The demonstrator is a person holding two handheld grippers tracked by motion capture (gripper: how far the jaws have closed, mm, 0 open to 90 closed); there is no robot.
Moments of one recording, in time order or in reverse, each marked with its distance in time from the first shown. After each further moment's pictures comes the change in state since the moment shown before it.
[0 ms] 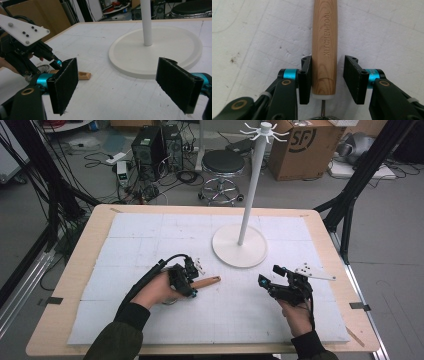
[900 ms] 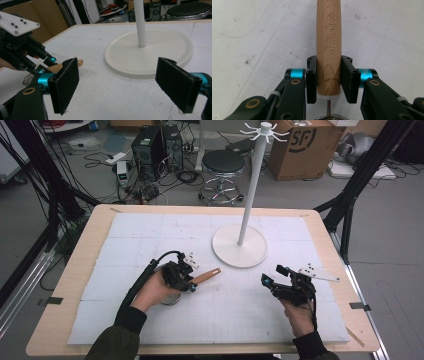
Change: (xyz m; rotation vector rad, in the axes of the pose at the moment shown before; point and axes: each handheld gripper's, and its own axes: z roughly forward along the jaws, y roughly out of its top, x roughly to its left) left arm 0.010 -0.017 -0.017 -0.212 -0.017 -0.091; right arm -0.003 0.001 -0.006 -0.014 -0.024 0.001
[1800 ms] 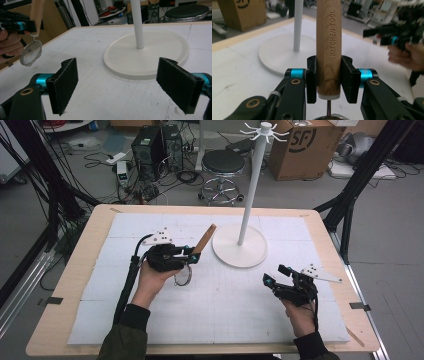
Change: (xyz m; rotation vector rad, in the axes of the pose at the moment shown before) left arm 0.017 0.002 -0.055 -0.706 -0.056 -0.162; right arm -0.002 0.000 -0.004 -0.018 -0.007 0.006
